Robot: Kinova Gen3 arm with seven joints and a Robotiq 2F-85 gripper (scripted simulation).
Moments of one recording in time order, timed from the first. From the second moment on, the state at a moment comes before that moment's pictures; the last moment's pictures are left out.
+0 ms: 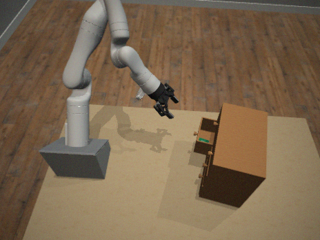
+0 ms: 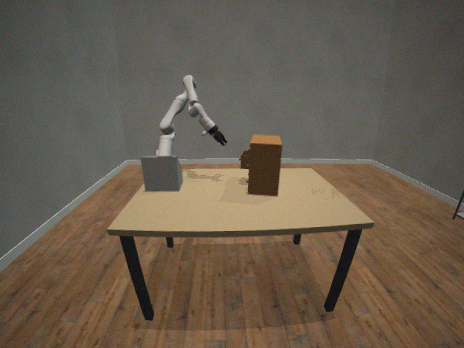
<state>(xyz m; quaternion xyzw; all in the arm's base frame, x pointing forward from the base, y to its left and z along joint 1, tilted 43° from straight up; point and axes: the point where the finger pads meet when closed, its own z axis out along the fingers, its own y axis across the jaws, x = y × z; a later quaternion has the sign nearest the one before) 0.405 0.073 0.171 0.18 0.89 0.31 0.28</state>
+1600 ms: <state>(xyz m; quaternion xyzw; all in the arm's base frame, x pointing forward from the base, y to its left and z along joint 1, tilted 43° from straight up) 0.405 0.068 0.177 0.16 0.91 0.33 0.22</state>
